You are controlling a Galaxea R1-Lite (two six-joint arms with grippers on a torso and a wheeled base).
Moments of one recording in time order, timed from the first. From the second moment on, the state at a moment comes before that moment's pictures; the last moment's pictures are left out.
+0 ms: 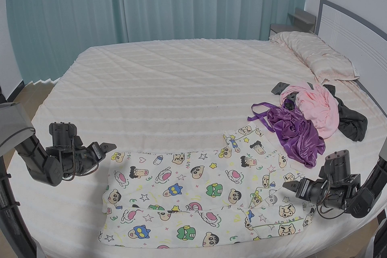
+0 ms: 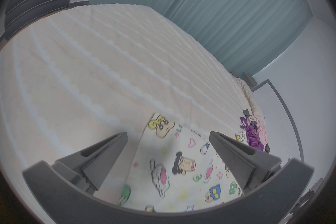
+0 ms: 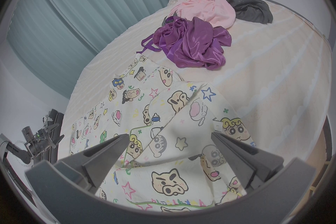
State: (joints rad) left arm 0.02 2.07 -0.63 -0.84 -0.23 -0.61; right arm 0.31 1.88 -0.22 -0.91 -0.10 0.66
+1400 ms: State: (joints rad) left arm 0.03 2.30 -0.92 -0.76 -0.39 -0.55; right arm 0.27 1.93 -0.51 -0.85 -0.01 0.63
